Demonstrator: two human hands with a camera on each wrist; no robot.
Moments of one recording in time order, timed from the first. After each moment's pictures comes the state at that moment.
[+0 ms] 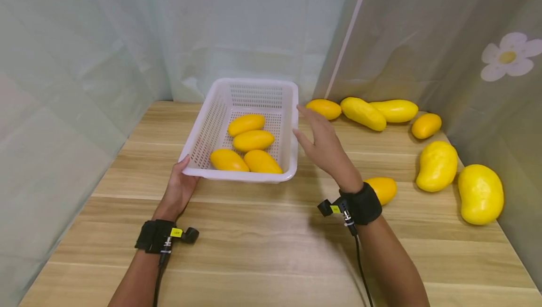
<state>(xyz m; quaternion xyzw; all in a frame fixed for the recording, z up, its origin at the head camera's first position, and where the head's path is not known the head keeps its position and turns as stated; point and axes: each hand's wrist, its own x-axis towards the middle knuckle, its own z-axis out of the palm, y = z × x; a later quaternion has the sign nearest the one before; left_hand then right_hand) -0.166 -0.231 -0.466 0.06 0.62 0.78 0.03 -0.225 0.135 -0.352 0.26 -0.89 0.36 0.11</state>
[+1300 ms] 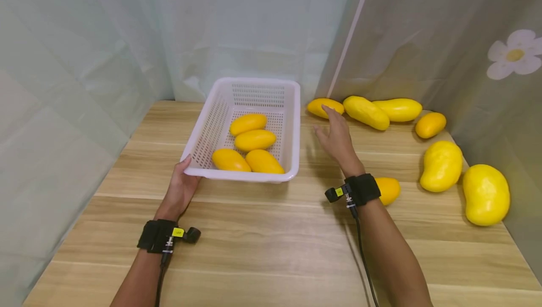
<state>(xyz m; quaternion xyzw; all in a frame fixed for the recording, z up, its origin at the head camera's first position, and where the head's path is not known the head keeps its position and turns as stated) -0.166 -0.231 -0.466 0.06 0.62 0.78 0.03 -0.280 0.169 -0.406 0.14 -0.91 0.38 0.10</state>
